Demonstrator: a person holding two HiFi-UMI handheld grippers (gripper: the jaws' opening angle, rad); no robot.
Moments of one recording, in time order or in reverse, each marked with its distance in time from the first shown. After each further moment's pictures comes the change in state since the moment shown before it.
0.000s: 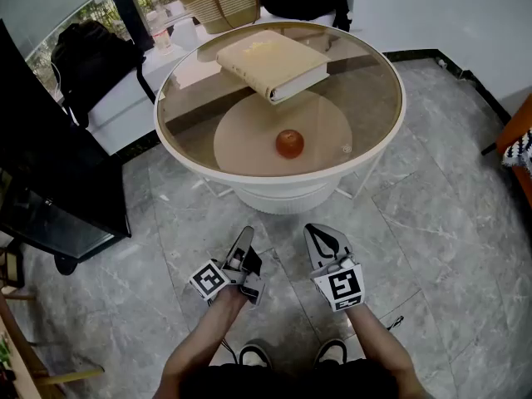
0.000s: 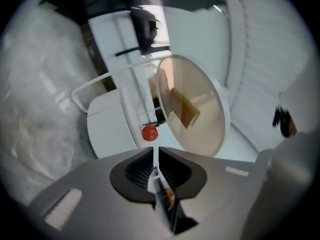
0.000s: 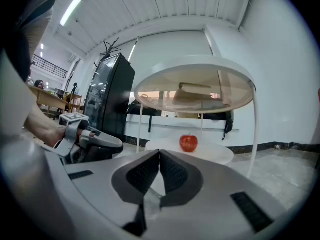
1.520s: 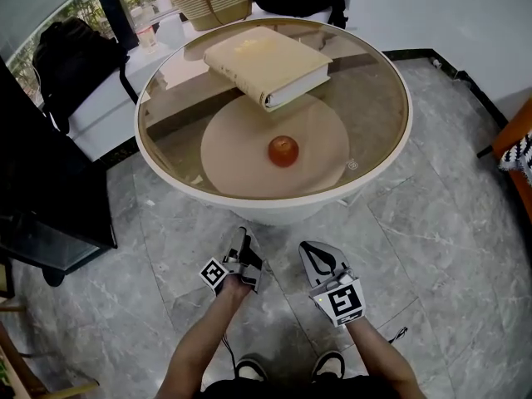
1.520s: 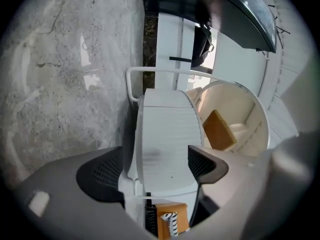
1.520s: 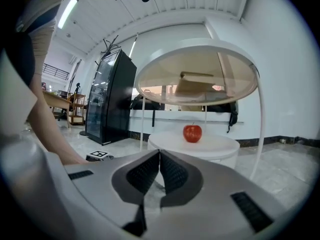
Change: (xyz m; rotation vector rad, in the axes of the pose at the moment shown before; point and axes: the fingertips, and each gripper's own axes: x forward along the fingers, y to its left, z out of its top) left arm 0.035 0.162 -0.013 -0.399 -0.155 0.020; right arm 0.008 0.004 -0.026 -0.007 0.050 0.064
